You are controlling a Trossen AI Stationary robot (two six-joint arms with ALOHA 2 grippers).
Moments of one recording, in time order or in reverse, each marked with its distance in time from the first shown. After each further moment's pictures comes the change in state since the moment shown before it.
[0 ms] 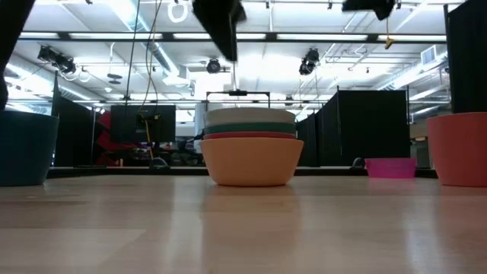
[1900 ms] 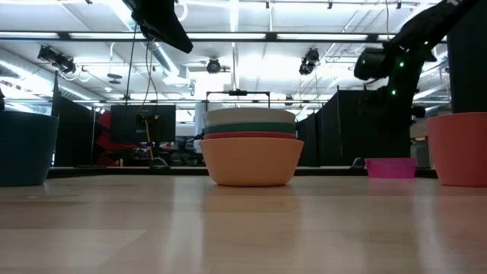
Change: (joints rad) left arm 0.040 -0.671 -0.848 0.641 -0.083 -0.200; right arm -0.751 0.439 -0.296 -0.018 -0.052 0.079
